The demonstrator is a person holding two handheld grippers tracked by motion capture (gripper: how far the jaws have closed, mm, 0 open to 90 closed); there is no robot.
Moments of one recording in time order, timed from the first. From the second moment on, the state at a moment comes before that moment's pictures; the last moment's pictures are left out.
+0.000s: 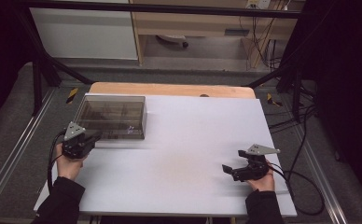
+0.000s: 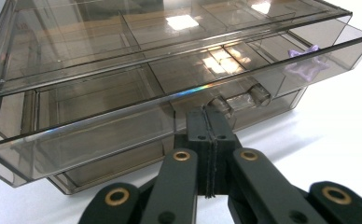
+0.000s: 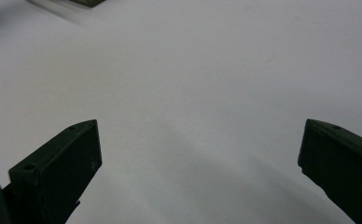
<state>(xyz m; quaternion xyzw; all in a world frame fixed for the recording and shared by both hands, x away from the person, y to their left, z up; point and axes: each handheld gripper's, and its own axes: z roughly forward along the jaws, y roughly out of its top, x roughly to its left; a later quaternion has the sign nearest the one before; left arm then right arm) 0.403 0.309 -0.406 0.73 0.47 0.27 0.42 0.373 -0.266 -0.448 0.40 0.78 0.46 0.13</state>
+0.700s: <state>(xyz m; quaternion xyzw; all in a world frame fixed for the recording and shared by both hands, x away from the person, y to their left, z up) 0.411 0.308 -0.406 0.73 0.47 0.27 0.42 0.373 -0.266 -0.449 0.40 0.78 0.46 0.13</state>
